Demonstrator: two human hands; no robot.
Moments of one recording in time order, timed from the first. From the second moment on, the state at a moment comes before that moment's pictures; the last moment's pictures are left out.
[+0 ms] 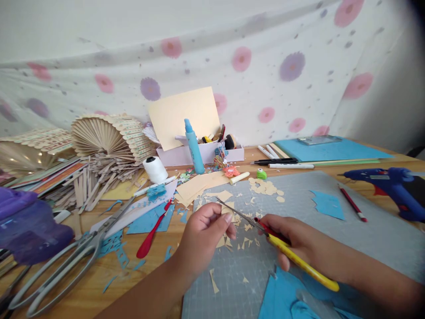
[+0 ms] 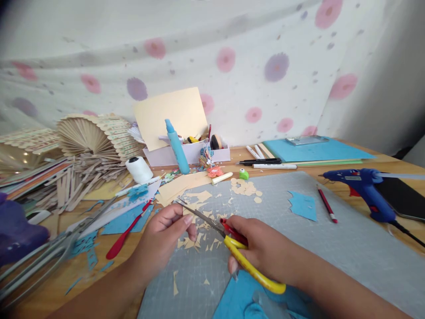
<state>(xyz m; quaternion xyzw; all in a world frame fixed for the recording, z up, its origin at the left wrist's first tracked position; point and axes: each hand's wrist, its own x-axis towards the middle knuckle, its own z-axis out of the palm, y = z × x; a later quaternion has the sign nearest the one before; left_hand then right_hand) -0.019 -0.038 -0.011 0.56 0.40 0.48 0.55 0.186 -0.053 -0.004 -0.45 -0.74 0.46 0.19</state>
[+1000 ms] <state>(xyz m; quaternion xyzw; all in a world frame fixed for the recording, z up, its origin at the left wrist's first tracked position) -0.023 -0.033 -0.004 0.54 0.40 0.45 0.59 0.194 -0.057 0.000 -0.45 -0.78 0.41 0.12</state>
